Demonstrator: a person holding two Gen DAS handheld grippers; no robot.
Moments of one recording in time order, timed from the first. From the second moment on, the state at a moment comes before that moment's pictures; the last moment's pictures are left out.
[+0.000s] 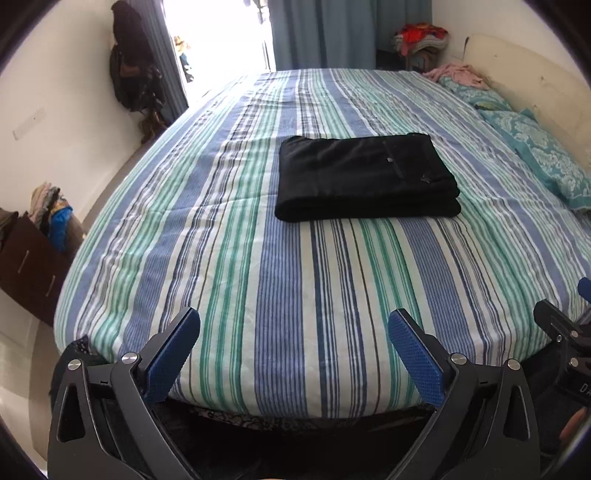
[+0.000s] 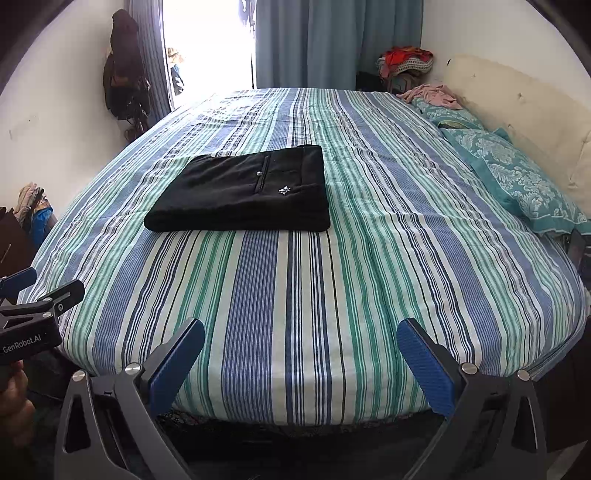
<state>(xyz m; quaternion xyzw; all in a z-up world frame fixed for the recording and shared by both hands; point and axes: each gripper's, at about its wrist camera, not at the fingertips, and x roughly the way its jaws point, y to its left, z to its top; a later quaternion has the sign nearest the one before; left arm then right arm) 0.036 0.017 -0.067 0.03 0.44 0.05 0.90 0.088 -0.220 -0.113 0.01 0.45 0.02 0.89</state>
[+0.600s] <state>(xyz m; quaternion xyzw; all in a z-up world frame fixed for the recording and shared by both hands) 0.042 0.019 -0.073 0.02 0.45 0.05 0.89 0.093 -0.208 -0.099 0.01 0.43 0.01 0.90</state>
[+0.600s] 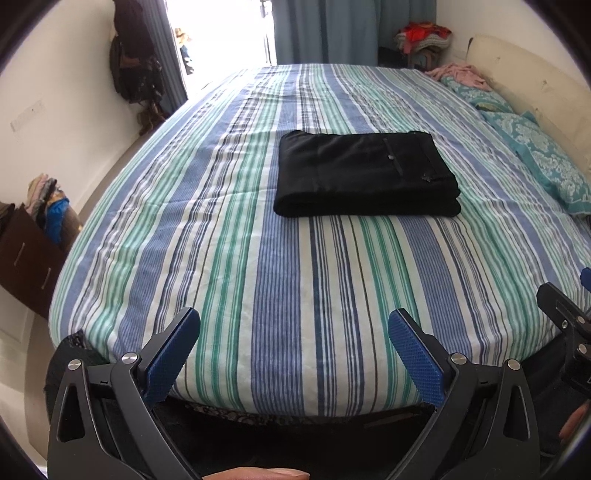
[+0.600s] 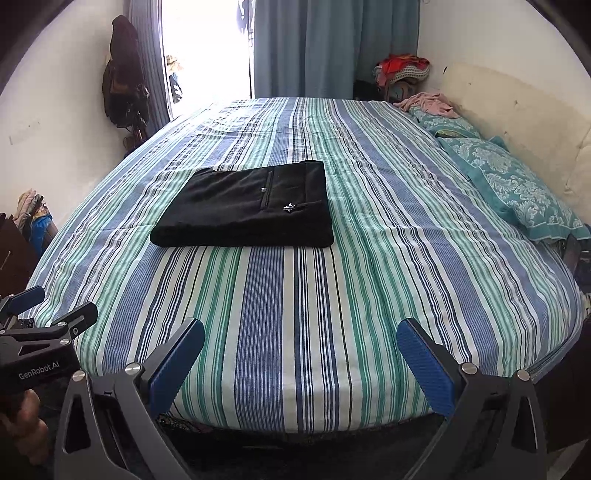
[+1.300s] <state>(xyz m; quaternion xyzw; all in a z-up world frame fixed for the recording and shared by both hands) 0.045 0.024 -0.077 0.01 0.46 0.05 0.89 0.092 -0.203 -0.096 -0.01 0.42 0.01 0.91</state>
